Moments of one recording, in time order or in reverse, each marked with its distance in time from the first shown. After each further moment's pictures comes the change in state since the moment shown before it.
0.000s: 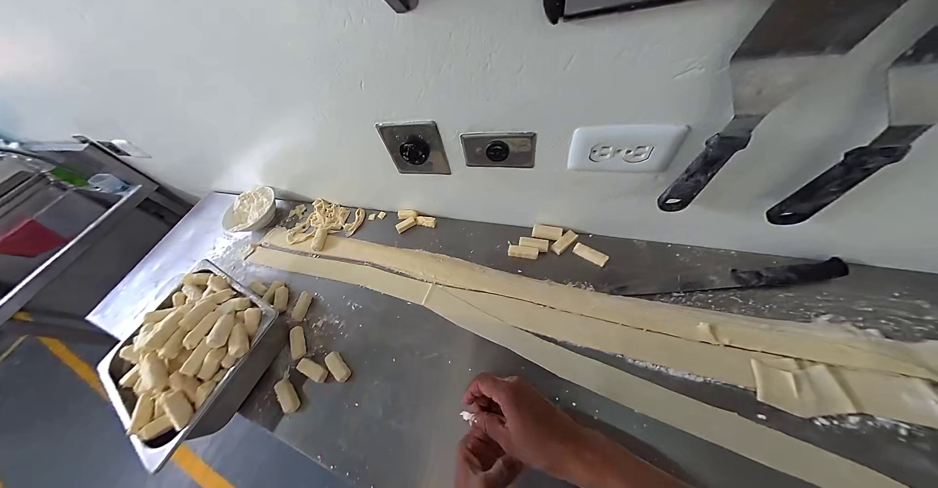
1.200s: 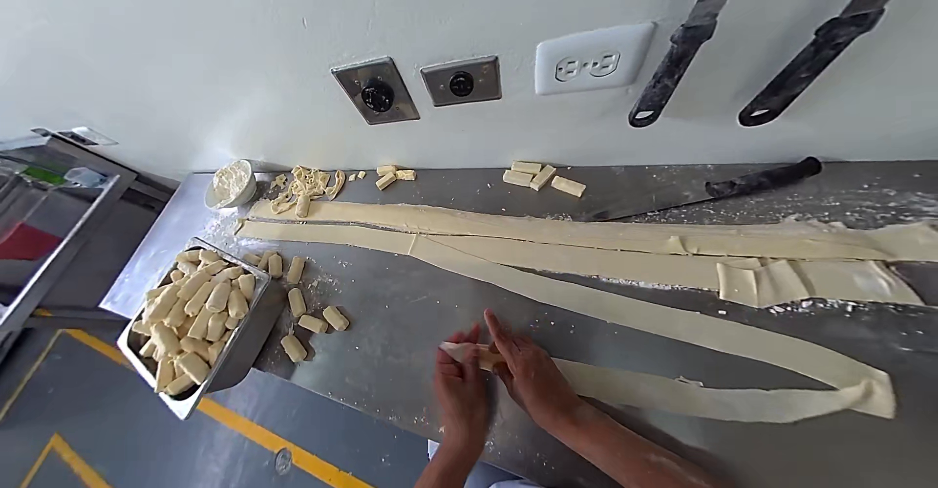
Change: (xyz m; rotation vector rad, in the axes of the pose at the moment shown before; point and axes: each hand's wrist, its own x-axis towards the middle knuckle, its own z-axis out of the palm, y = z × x) left_hand 0.003 -0.004 0.013 0.515 0.284 0.303; right_hand -0.042 0.053 0.077 -0.290 0.517 0.030
